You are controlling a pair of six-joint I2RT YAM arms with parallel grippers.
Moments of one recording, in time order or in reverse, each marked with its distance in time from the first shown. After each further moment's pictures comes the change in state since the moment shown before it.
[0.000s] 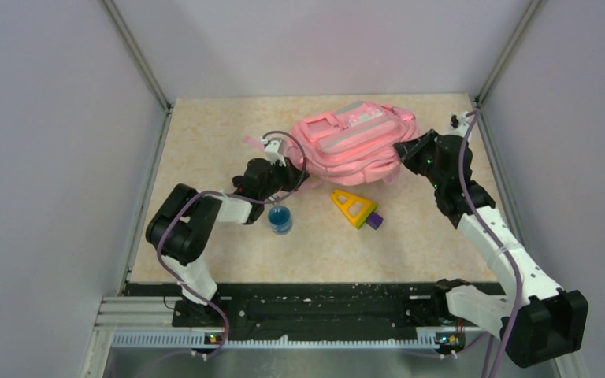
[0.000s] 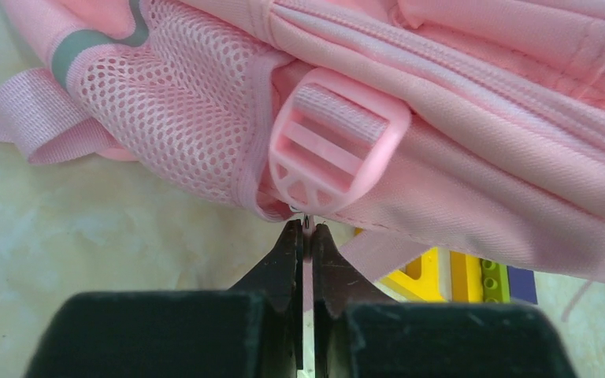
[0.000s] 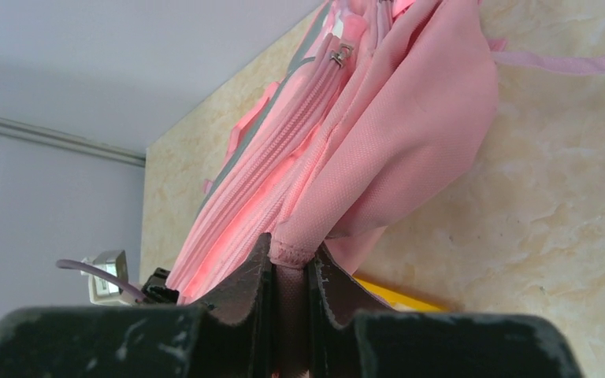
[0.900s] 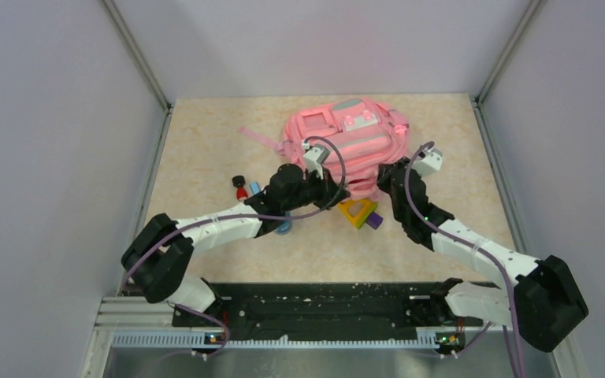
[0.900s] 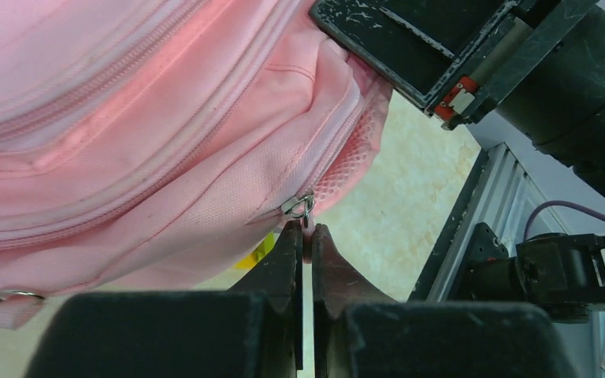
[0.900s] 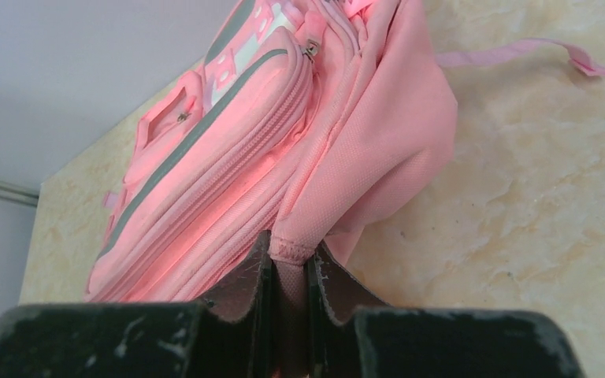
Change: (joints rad) left arm -0.358 -0.290 0.120 -0.397 -0.035 -0.040; right arm 0.336 0.051 -0.283 0.329 0.559 -0.043
